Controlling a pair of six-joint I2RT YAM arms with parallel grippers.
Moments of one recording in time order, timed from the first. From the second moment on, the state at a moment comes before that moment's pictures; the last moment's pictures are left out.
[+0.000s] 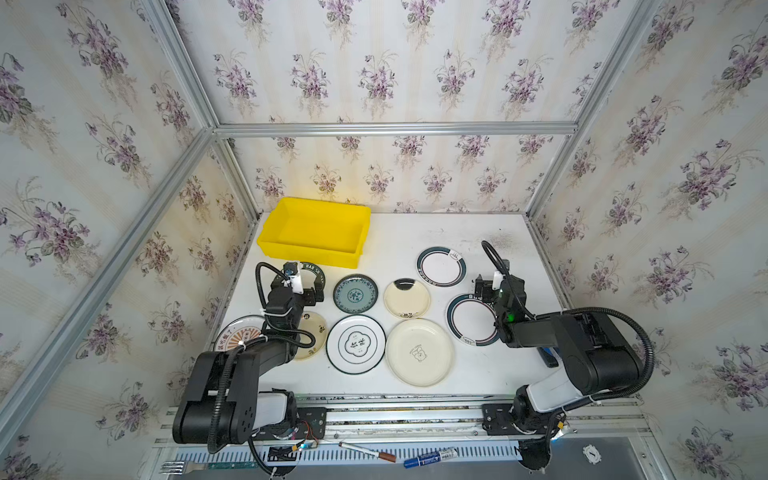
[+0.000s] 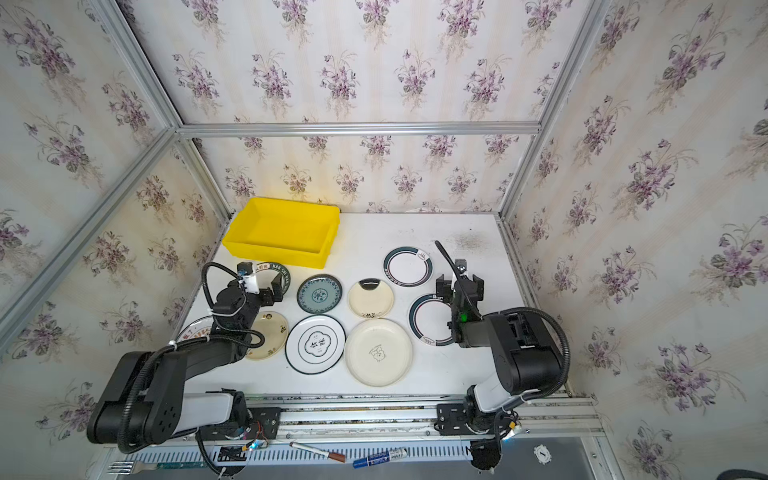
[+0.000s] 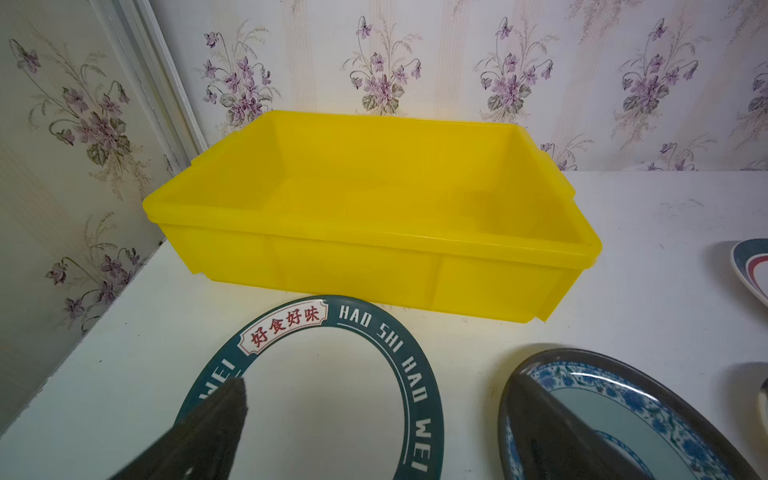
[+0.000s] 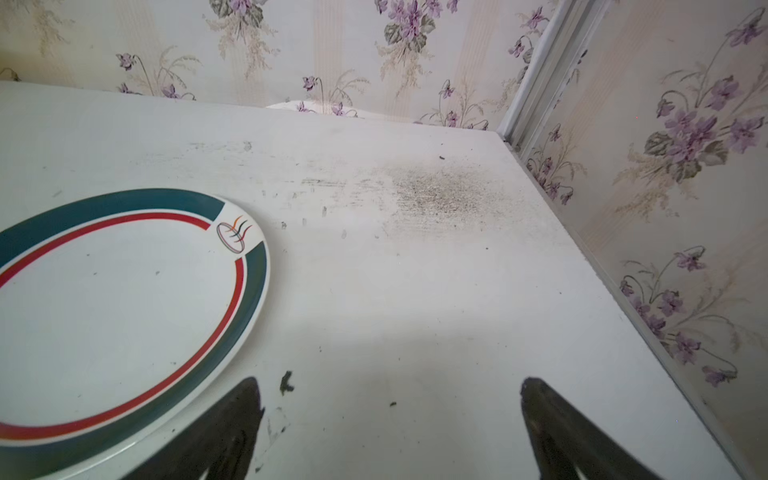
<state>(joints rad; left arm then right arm) -0.01 1.32 0.29 0.81 -0.02 0.02 0.09 1.55 0.36 0.84 0.27 -0.05</state>
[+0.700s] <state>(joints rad) -0.01 1.32 0.29 0.81 -0.02 0.02 0.06 1.55 0.37 0.82 0.24 -0.03</state>
